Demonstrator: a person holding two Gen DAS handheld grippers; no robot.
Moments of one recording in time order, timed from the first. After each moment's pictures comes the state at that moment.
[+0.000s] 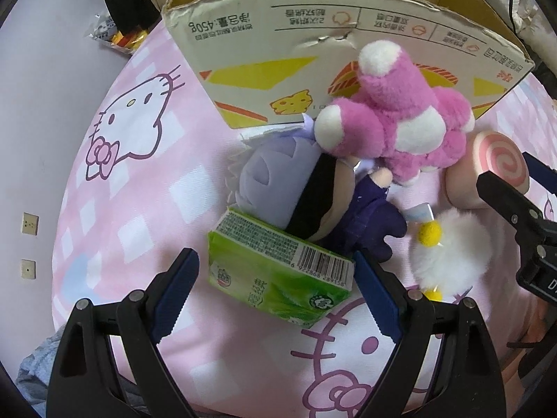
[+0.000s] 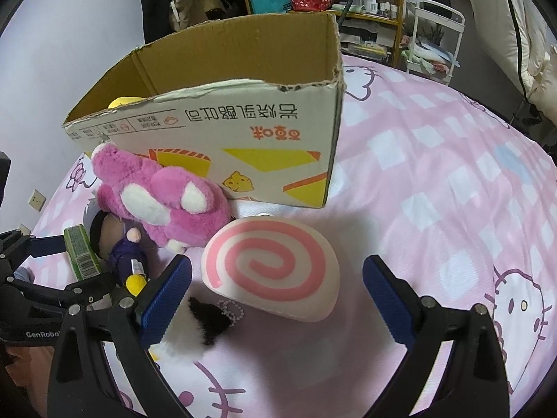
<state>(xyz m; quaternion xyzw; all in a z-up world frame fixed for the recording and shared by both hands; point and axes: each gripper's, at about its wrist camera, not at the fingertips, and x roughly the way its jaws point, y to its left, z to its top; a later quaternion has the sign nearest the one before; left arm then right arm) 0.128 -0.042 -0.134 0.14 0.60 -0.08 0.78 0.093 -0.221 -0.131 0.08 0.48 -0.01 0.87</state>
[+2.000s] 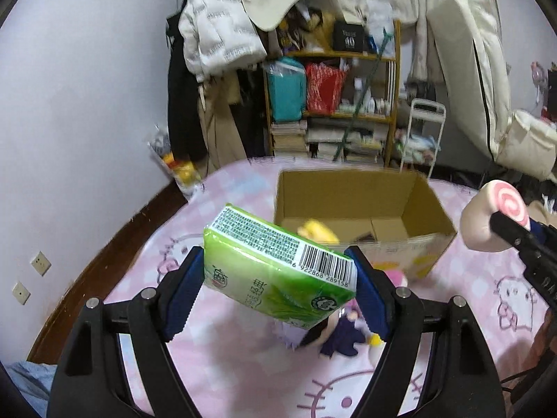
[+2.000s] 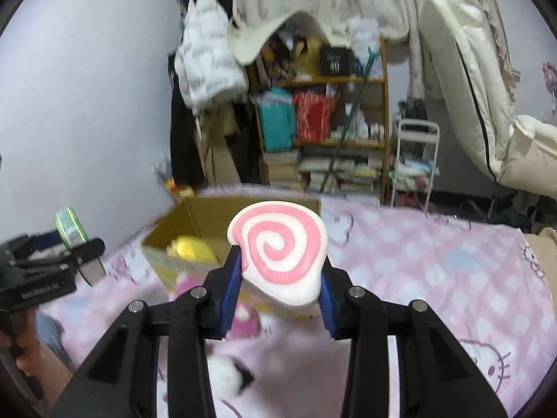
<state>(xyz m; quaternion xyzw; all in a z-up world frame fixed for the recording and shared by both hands) 0.078 -0.003 0.014 0.06 0.30 -0.07 0.95 0.027 -0.219 0.003 0.06 0.23 -0.02 0.97</state>
